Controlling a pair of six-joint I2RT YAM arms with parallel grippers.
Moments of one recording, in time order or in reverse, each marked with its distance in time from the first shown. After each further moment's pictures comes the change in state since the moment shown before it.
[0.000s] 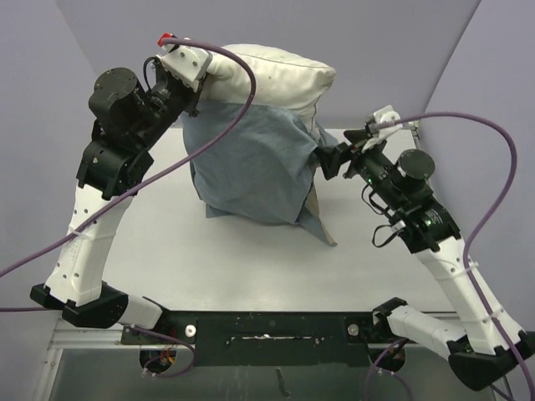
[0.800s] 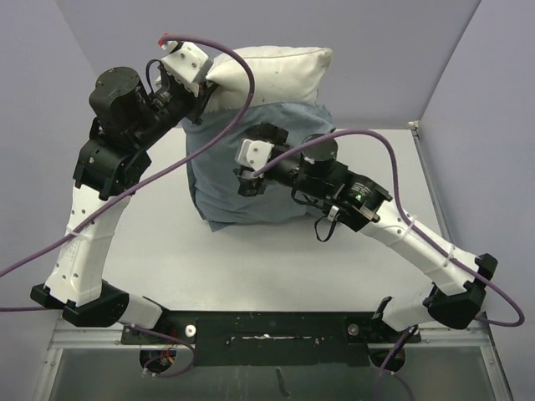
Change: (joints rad) left arm -0.001 0.018 0.045 -0.108 0.078 -0.100; right arm 0.497 0.315 0.309 -0.044 -0.024 -0.703
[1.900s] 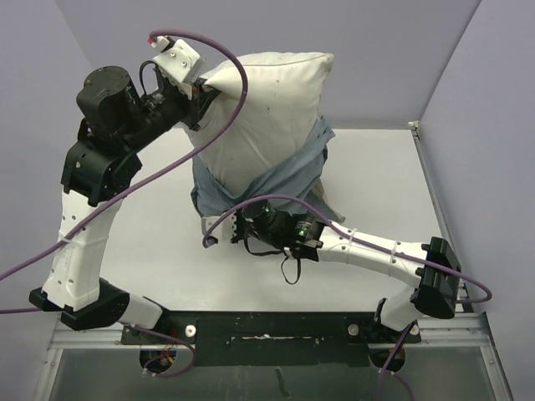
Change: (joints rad) left arm 0.000 0.001 0.084 -0.109 0.080 -0.071; right arm 0.219 0.166 -0.254 -0.005 0.367 -0.259
